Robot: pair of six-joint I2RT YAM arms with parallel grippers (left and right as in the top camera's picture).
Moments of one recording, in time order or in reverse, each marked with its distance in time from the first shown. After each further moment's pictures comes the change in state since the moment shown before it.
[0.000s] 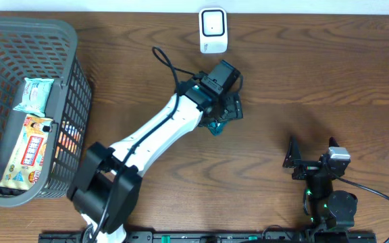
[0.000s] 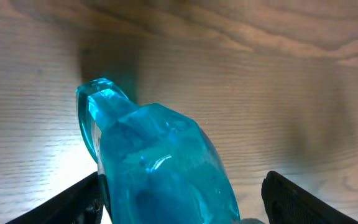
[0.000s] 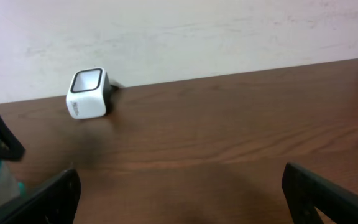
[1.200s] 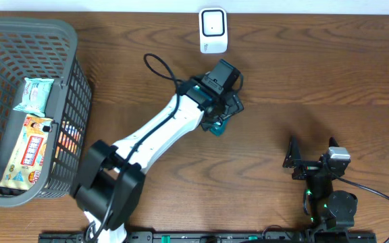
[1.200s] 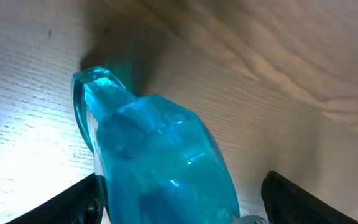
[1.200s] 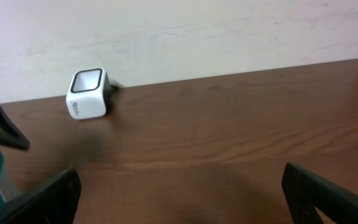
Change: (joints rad) left arm -0.005 0.034 0.000 0.019 -0.020 -0.322; right arm 0.000 0.000 0.000 0.000 0.000 0.000
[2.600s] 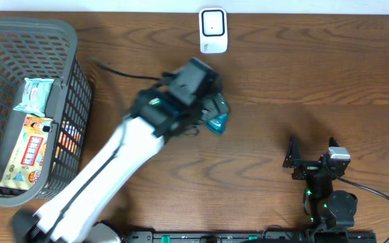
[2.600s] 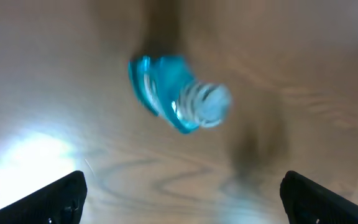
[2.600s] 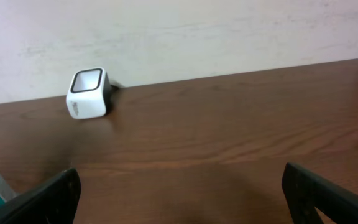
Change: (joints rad) left arm 0.028 -0.407 0.011 -0.261 -0.121 0.116; right arm 0.000 0.000 0.000 0.000 0.000 0.000
